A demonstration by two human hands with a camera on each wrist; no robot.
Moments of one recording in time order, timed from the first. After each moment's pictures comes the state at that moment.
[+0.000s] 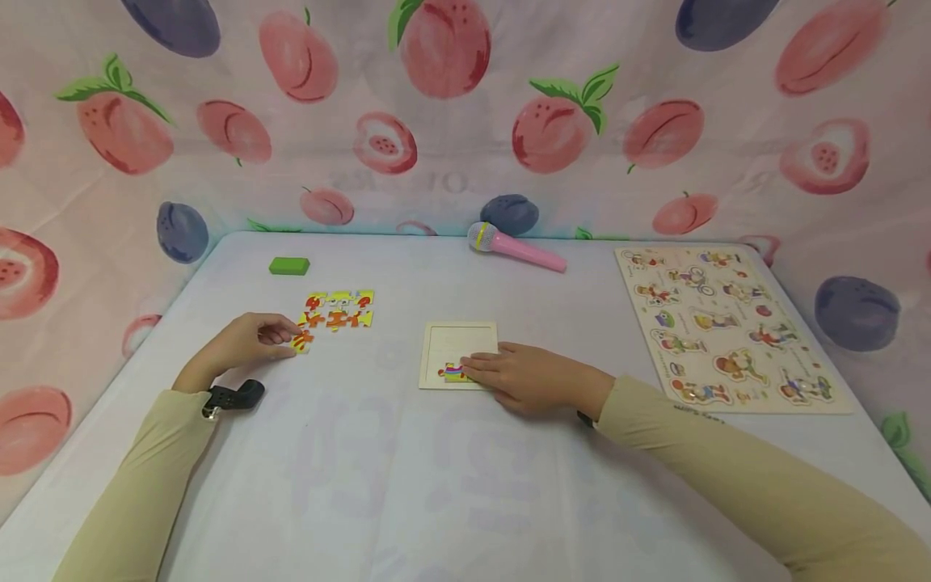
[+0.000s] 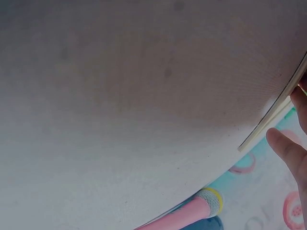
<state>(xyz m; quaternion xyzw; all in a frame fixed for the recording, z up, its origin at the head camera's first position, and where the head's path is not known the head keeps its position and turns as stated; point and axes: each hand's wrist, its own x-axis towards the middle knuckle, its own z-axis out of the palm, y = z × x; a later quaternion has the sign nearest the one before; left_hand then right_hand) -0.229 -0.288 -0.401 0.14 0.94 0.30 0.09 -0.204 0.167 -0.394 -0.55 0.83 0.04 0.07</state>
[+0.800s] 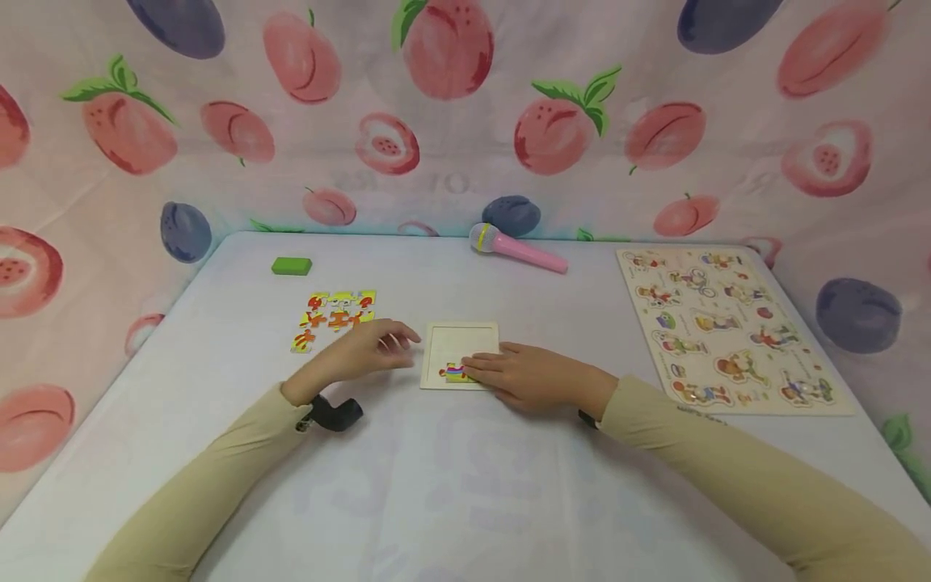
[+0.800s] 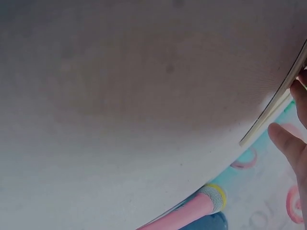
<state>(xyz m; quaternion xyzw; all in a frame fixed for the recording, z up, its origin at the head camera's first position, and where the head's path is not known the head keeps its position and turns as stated) -0.213 -0.125 -0.381 0.25 0.91 0.33 0.11 -0.204 0.169 -0.395 -0.57 0.82 0.04 0.03</state>
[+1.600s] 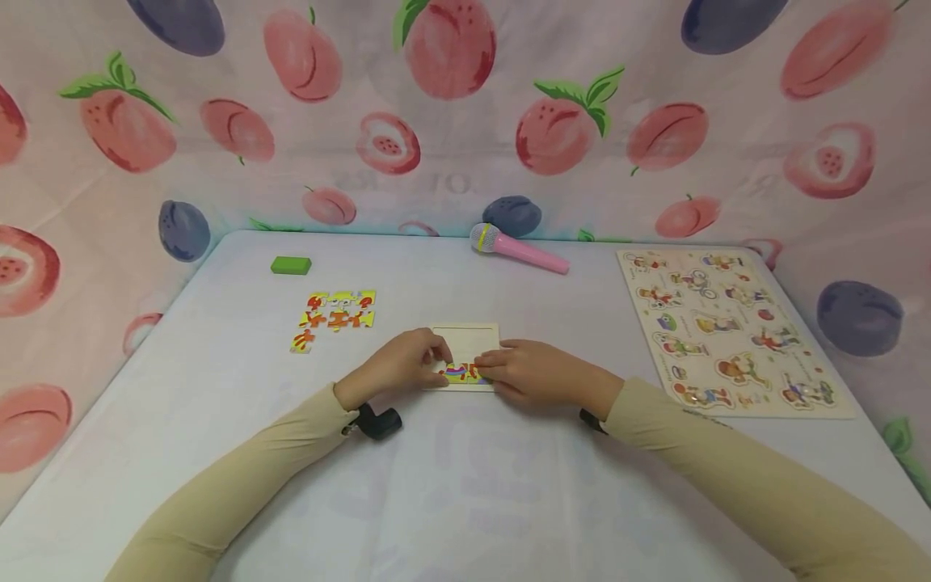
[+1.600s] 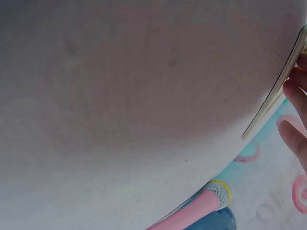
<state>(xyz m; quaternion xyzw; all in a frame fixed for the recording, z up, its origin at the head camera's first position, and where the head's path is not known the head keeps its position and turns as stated) -0.213 -0.068 -0.395 0.23 0.93 0.26 0.15 -0.208 0.169 -0.387 -0.55 0.84 0.00 0.04</state>
